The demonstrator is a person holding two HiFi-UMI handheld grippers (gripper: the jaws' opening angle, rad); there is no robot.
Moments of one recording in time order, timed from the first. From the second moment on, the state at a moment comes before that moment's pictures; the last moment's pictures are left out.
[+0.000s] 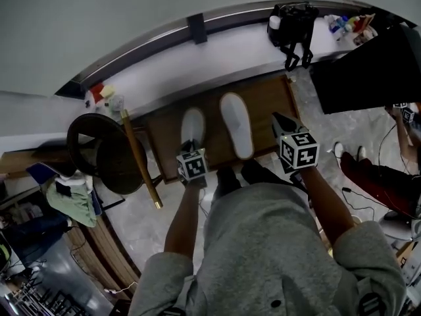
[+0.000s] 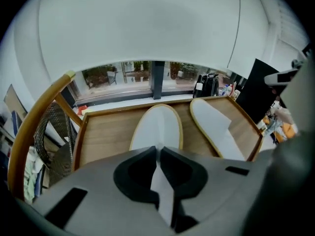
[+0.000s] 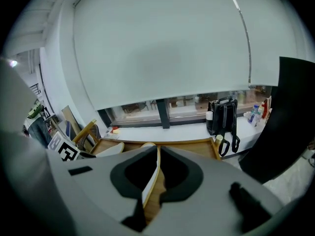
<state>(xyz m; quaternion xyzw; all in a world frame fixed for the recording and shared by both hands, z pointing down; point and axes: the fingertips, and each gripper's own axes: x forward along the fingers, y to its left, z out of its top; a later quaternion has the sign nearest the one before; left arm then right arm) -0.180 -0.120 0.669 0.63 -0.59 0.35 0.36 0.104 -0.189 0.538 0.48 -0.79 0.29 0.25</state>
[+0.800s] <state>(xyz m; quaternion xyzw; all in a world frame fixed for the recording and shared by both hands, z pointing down) -0.093 -0.146 0.677 0.59 -0.60 0.30 0.45 0.156 -0.203 0.548 0.45 -0.81 0.31 0.22</state>
